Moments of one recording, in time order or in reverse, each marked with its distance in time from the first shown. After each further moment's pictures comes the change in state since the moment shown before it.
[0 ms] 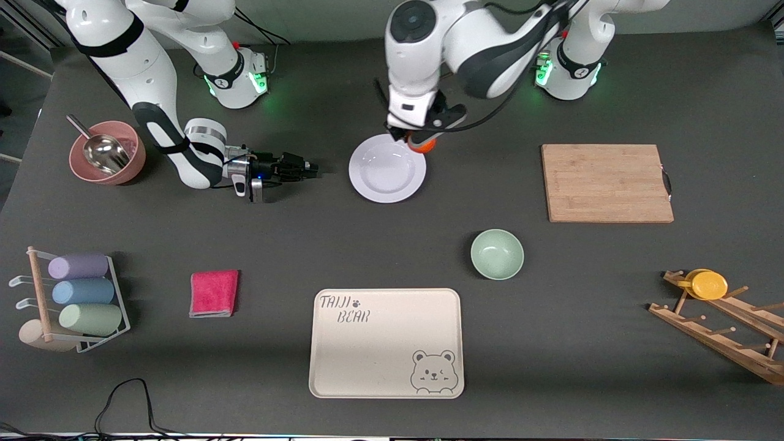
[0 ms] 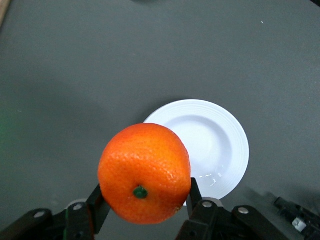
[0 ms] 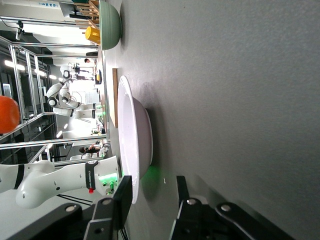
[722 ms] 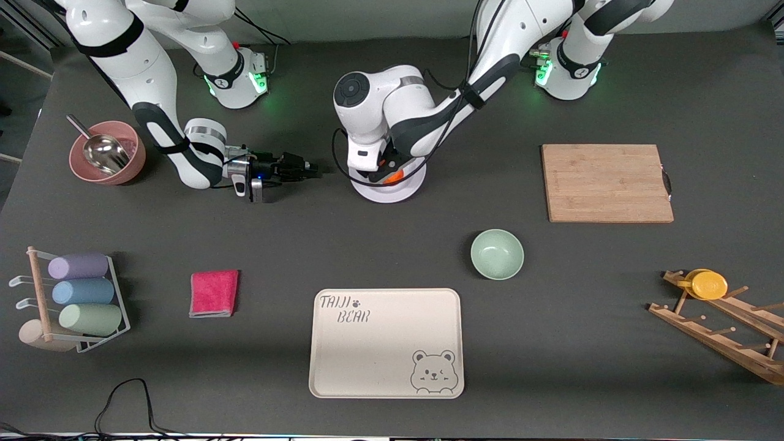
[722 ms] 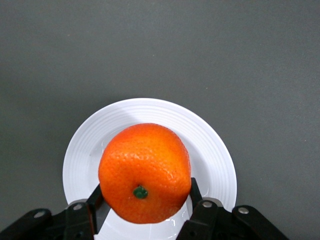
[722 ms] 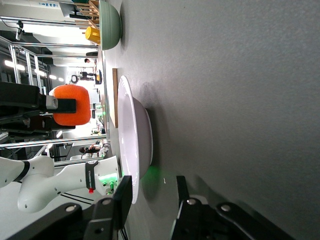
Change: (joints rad) left arm -0.322 0.327 0.241 0.217 0.198 0.056 -0.117; right arm 0.000 0.000 0.000 0.000 0.000 0.000 0.000
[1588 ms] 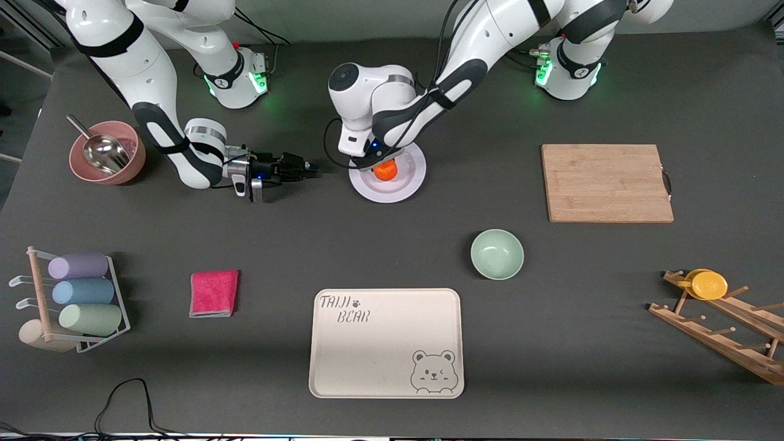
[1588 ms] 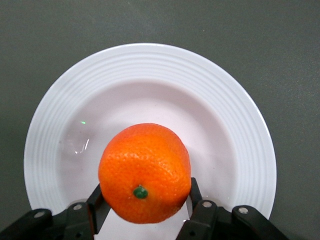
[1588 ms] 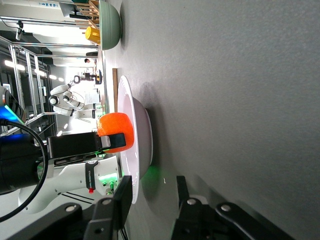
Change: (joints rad) left arm -0.093 0.076 0.006 -0.079 0.188 0.101 -0.074; right arm 0.000 0.000 0.000 0.000 0.000 0.000 0.000
